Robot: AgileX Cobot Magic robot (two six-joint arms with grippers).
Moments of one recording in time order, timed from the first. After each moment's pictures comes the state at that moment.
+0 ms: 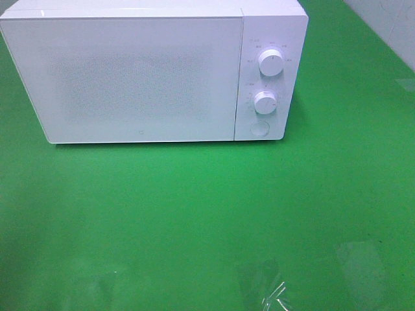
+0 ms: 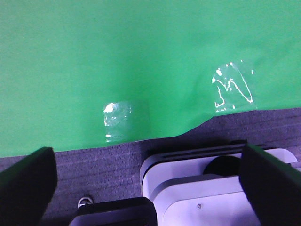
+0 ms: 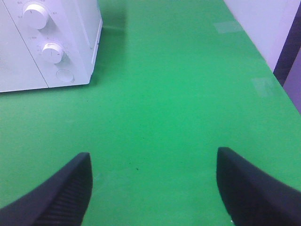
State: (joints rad) left arm -0.14 0.69 -0.62 -0.09 1.19 -0.03; right arm 0.08 0.00 -0.50 -0.13 0.97 0.13
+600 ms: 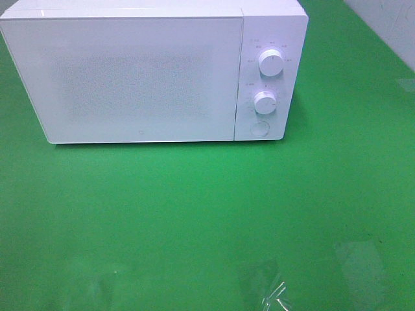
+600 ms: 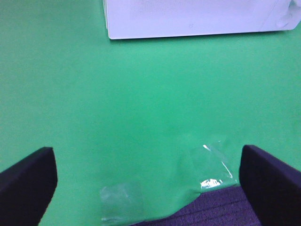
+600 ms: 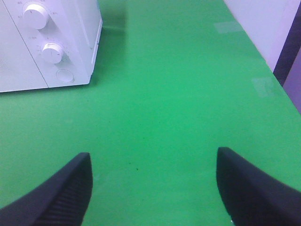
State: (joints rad) left arm -0.14 0.13 -0.52 -0.12 1.09 0.02; right arm 0.08 0.00 -0.50 -0.13 0.97 0.13
